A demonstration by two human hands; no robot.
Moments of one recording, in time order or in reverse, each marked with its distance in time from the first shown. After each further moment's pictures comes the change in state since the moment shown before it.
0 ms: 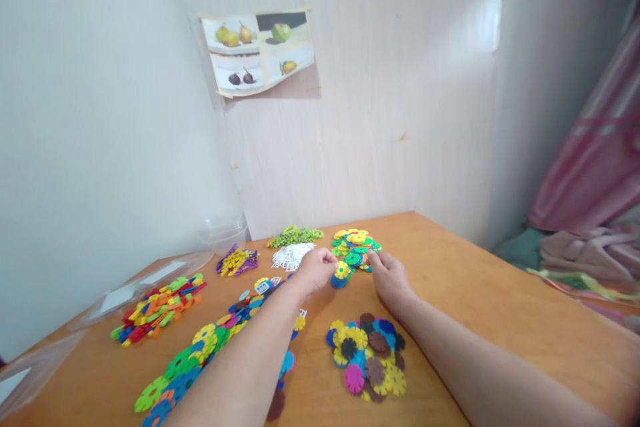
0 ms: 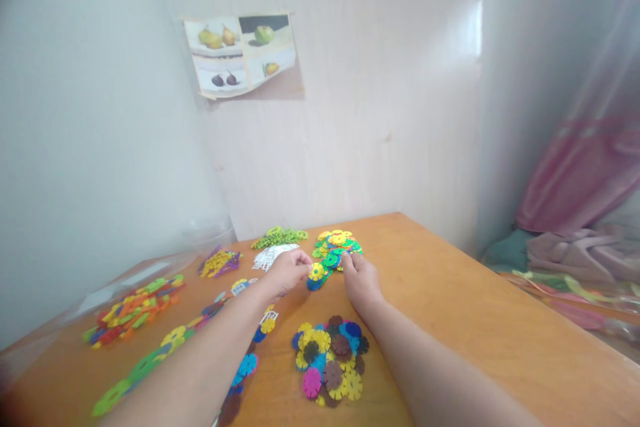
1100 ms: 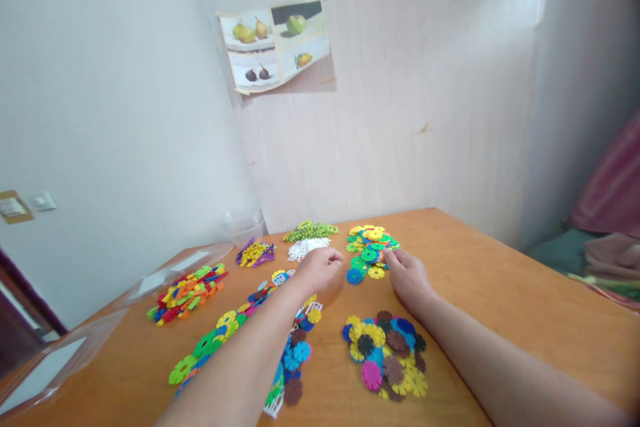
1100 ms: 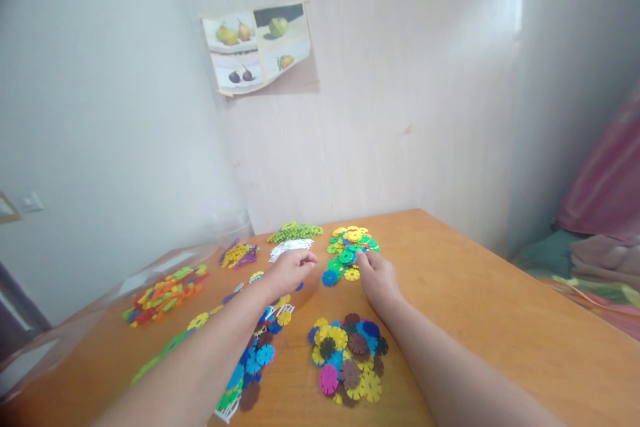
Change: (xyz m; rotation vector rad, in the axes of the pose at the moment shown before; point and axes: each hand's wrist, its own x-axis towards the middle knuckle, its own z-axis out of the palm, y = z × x) left_hand -0.011 -0.015 -0.028 0.373 -0.039 0.136; right_hand 0.002 0.005 0.000 -0.038 -0.048 0.032
